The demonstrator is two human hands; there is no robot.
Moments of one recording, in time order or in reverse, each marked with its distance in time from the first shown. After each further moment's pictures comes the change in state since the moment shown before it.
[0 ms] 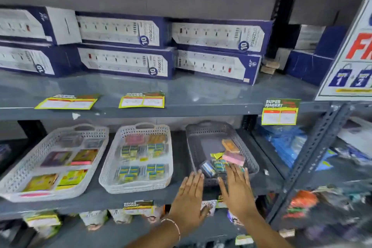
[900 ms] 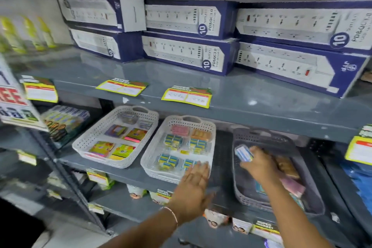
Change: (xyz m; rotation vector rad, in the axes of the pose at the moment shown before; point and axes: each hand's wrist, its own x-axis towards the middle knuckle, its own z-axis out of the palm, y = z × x) left_hand -0.008 -0.064 -0.035 0.095 0.024 -0.245; right_hand 0.150 -0.052 0.002 0.337 -0.350 0.086
